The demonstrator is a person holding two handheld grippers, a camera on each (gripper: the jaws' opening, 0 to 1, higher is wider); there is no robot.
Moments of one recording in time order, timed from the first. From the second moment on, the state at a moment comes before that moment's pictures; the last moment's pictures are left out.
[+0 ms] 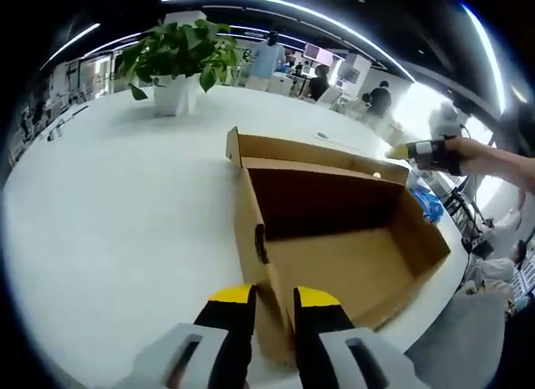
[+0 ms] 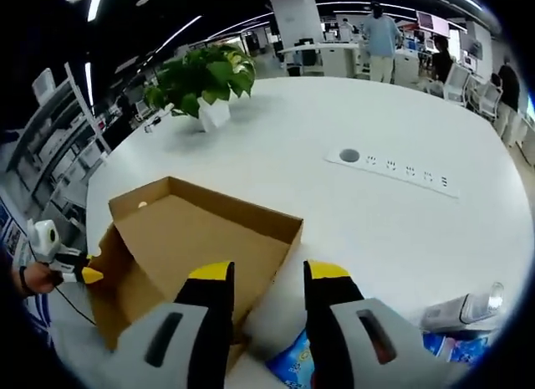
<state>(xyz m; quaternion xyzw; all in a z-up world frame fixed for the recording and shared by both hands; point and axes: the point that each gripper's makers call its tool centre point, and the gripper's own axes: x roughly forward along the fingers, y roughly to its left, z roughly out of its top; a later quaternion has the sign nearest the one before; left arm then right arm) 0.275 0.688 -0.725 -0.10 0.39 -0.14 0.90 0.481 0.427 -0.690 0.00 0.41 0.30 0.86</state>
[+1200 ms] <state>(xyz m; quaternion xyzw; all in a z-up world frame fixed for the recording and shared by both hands) 0.272 0.687 -0.732 -0.09 0.39 -0.12 0.91 0.503 0.420 -0.719 -0.01 0.46 0.21 0.86</state>
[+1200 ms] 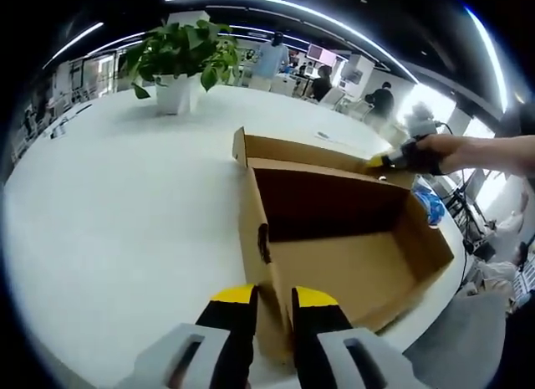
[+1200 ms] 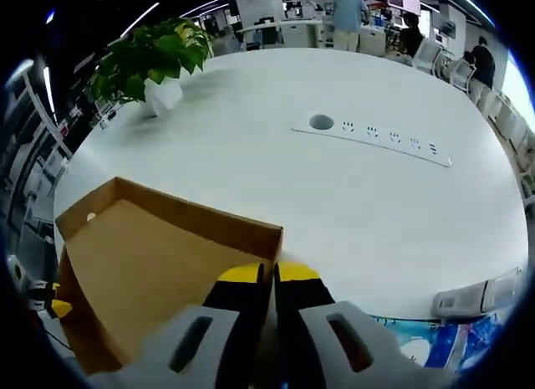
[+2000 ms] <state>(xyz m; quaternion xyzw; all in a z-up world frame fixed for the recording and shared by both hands) 0.284 0.694 -0.733 -0.06 0.42 -0.06 0.90 0.496 0.423 -0.642 0.01 0.36 0.23 0.90</state>
